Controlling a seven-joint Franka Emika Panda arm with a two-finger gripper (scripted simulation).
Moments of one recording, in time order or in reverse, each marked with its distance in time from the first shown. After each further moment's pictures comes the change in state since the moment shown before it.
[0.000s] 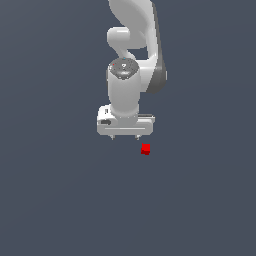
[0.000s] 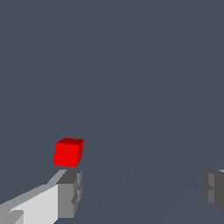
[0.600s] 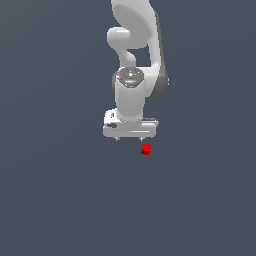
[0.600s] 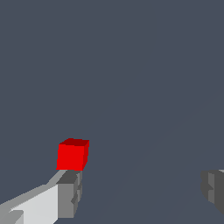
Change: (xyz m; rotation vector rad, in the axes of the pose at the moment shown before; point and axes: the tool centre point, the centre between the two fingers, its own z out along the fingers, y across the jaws) arm -0.007 -0.017 0.026 0.001 0.000 0.021
